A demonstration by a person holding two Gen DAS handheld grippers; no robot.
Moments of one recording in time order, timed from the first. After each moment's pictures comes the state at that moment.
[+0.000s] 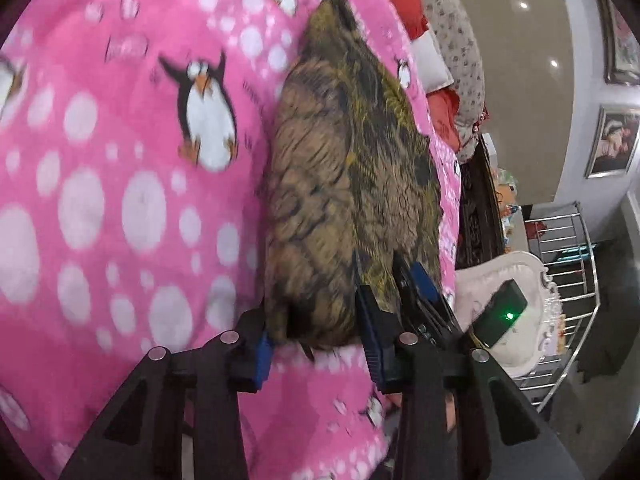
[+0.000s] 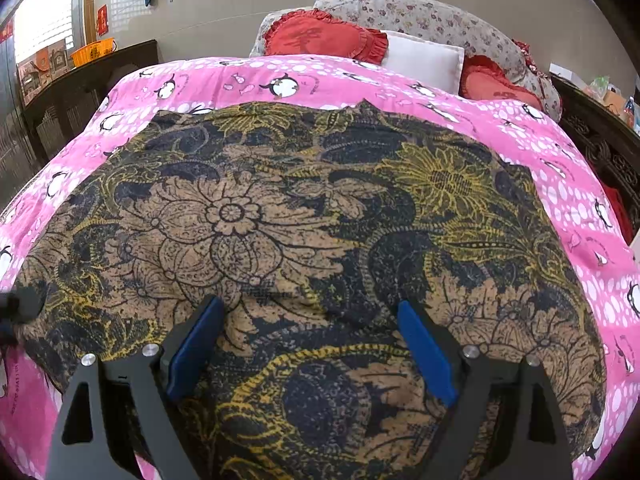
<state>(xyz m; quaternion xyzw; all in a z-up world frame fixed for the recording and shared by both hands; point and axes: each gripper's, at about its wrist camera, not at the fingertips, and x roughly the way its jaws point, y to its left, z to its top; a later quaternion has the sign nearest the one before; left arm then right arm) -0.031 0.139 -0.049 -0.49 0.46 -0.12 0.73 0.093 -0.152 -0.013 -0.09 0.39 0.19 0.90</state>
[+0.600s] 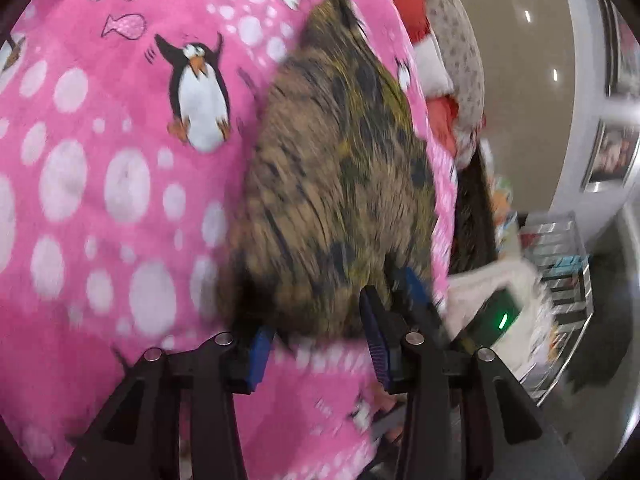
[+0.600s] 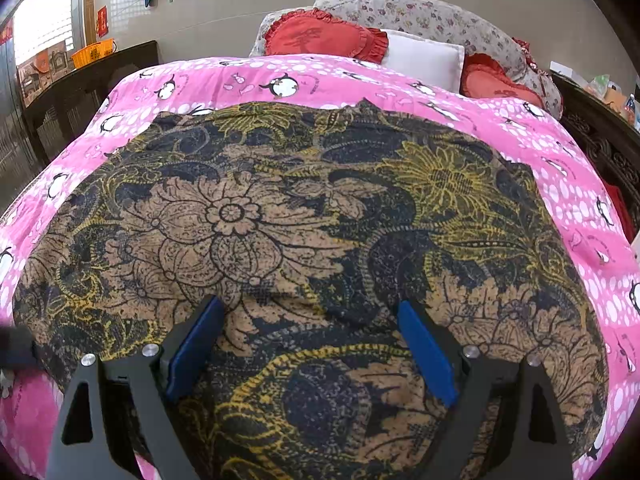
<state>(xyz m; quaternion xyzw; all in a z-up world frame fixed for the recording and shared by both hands) -0.026 0.131 -0.047 -0.52 0.44 -0.11 0.72 0.094 -0.152 -0.014 -0.09 0.39 0.19 0.90</state>
